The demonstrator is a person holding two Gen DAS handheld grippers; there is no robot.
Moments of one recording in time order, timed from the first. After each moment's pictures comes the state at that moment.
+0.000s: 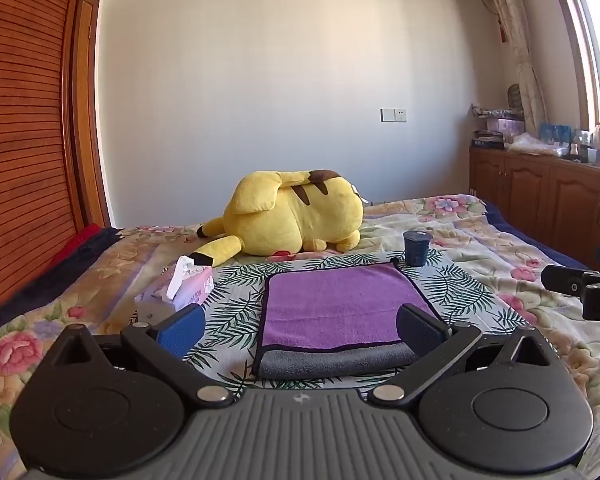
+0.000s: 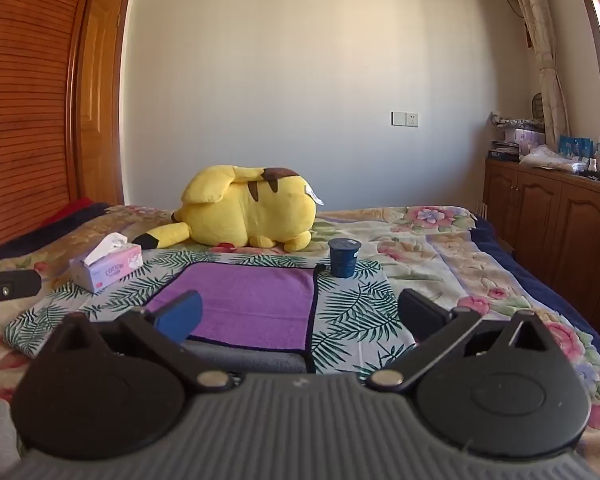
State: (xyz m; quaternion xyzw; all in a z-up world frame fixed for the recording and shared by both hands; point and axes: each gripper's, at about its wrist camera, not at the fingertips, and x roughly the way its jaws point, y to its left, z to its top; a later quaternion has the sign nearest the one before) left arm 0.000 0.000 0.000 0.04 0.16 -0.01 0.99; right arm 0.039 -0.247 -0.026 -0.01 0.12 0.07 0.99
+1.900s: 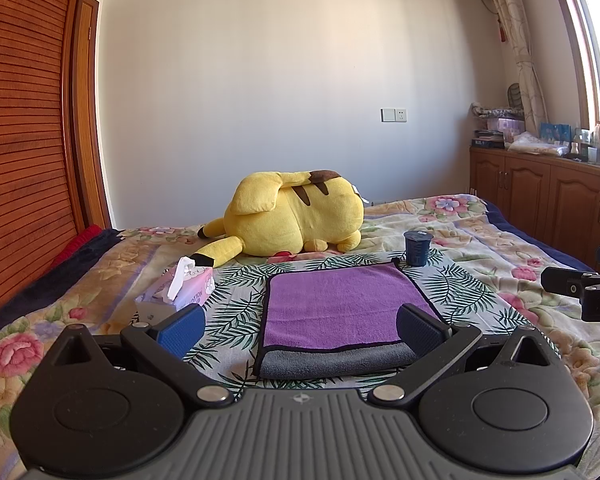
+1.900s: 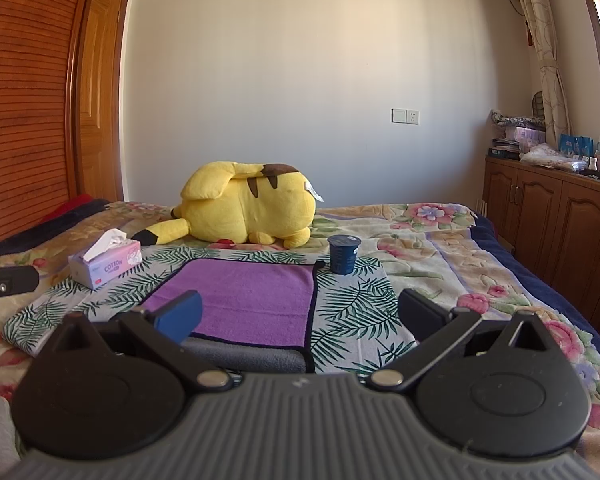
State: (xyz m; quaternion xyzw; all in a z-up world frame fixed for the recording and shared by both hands) left arm 0.000 0.000 0.000 0.04 0.16 -0.01 0.99; right arm 0.040 -0.245 -0.026 -0.01 0.13 0.07 0.99
